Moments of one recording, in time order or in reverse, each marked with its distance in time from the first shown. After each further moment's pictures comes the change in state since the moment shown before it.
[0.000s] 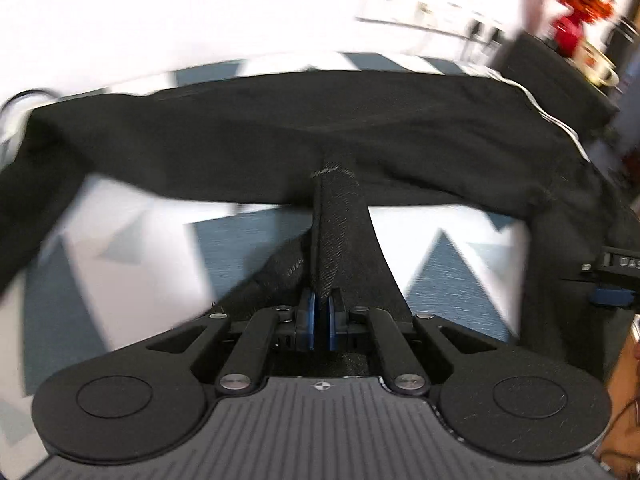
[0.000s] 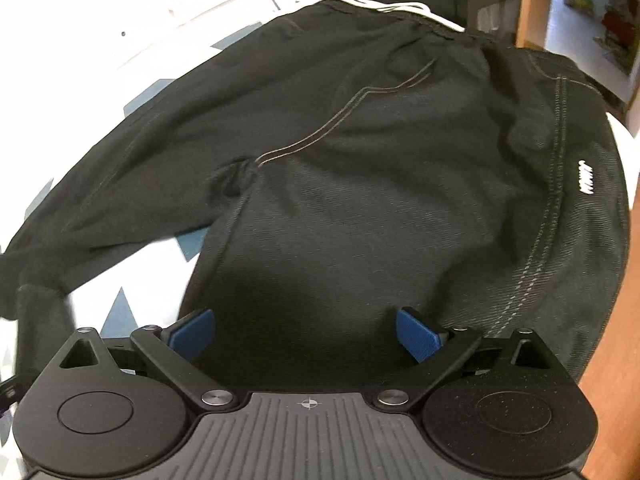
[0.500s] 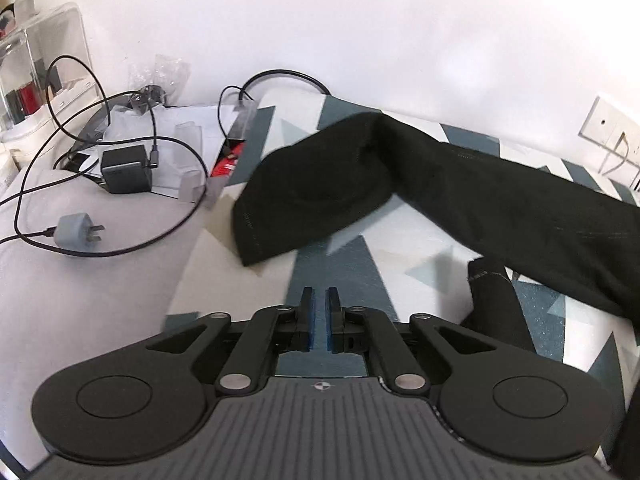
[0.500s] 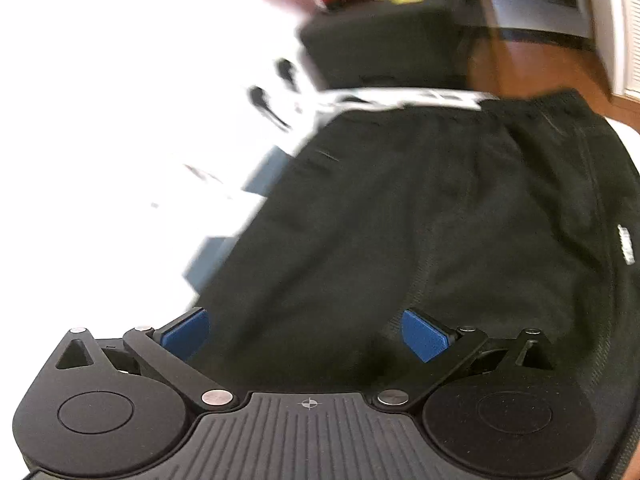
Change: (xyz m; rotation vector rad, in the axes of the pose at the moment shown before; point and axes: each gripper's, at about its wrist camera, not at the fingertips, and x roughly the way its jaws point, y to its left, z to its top) left arm -0.075 0.150 -0.020 -0.361 -0.131 0.332; right arm -0.061 0.057 0.101 0.321 -0.221 0.179
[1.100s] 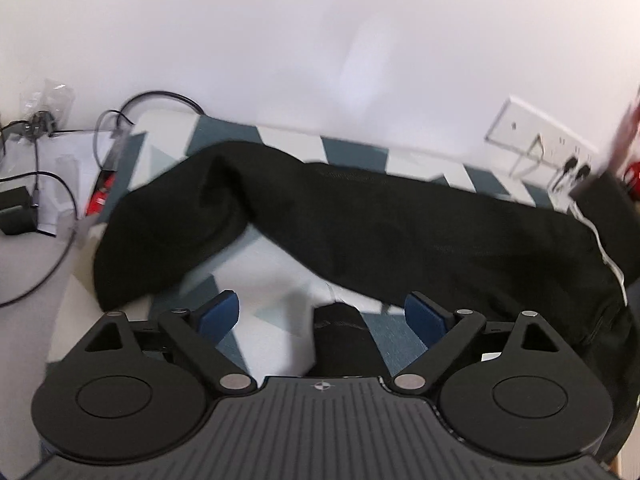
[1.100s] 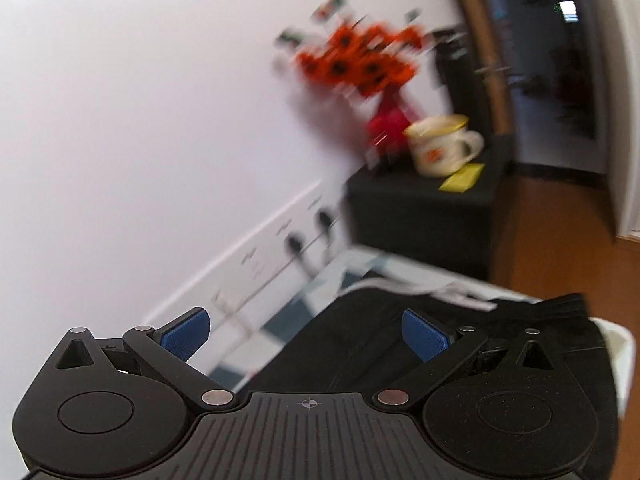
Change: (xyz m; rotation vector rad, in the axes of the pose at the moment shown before) left arm 0.010 -0.090 0.032 0.064 0.037 -0.222; right arm -0.017 0.050 0.079 -0.262 -0.232 -0.007
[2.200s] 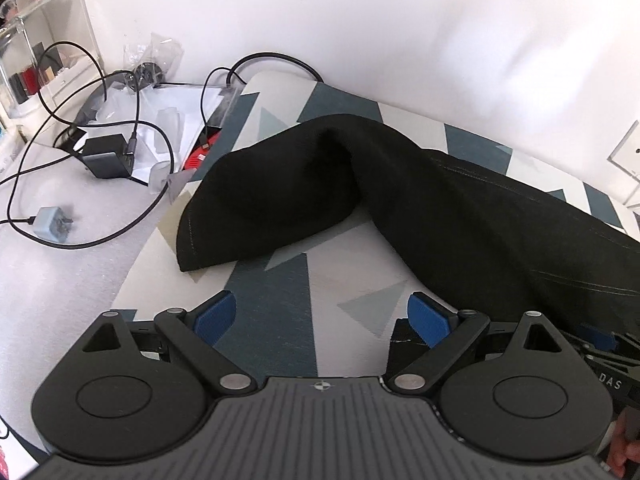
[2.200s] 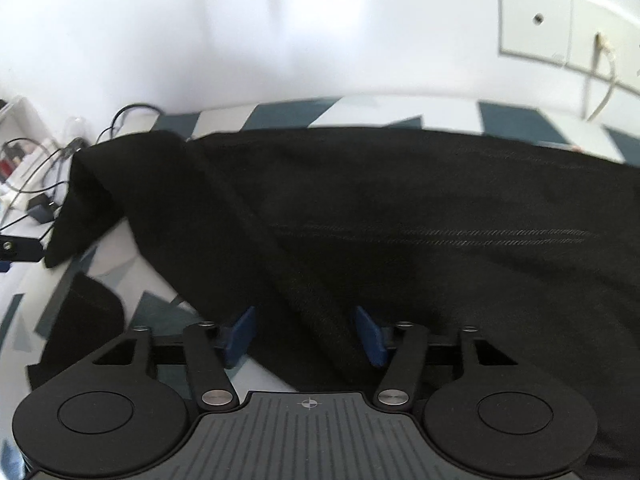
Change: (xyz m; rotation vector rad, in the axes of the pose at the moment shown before) left arm 0.010 0.016 0.017 -0.206 0.076 0.327; right arm 0.096 0.146 -0.238 -0.719 0.576 0.551
